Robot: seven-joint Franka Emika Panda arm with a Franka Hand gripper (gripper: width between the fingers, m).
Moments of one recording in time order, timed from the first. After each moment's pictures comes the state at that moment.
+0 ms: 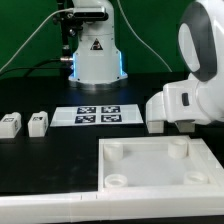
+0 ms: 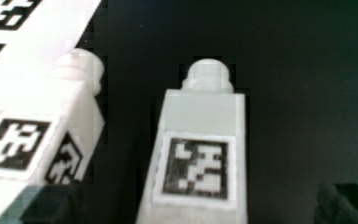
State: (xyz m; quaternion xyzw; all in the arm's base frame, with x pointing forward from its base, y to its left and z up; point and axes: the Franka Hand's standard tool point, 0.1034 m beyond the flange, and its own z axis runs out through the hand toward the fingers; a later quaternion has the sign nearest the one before) arm 0.399 0.176 0.013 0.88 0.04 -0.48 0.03
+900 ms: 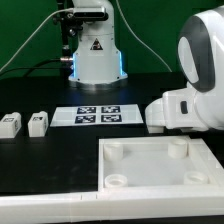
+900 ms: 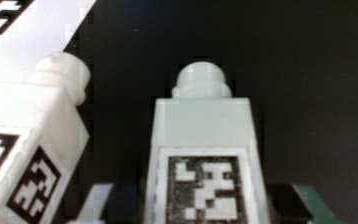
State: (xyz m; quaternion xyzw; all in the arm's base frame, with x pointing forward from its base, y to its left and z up) arm 0.390 0.176 0.005 0.87 0.04 -0.49 0.03
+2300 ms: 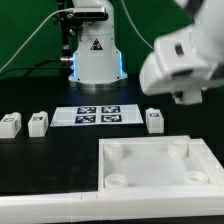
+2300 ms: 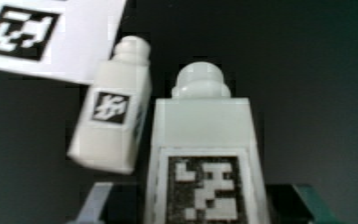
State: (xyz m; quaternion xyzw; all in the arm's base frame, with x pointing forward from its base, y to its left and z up) arm 0.451 0.148 0.111 0.95 0.08 -0.31 -0.01
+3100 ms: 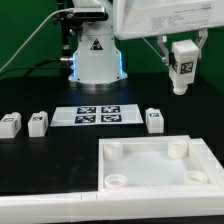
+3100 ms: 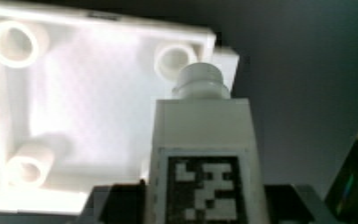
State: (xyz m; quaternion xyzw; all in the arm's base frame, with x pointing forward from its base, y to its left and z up) arm 0.515 0.122 0.165 0.99 0.07 0.12 -0.04
